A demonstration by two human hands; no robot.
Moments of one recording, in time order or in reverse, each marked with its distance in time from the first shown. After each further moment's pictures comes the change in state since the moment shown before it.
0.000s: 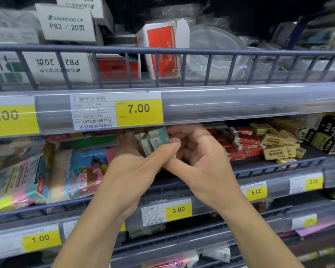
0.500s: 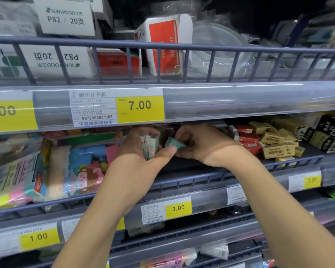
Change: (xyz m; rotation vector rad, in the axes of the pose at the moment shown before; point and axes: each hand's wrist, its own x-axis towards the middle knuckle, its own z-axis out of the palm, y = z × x) left_hand 0.004 -0.003 -0.005 0.335 -0.027 0.048; right_hand 0.065 0.033 -0.051 -0.809 -0.389 0.328
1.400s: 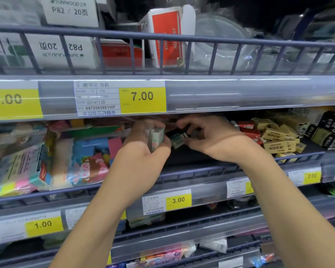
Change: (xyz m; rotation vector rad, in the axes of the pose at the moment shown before) left_hand -0.002 -0.004 -0.002 0.129 0.004 0.070; right_hand -0.018 -0.002 -0.014 -0.037 0.089 -0.126
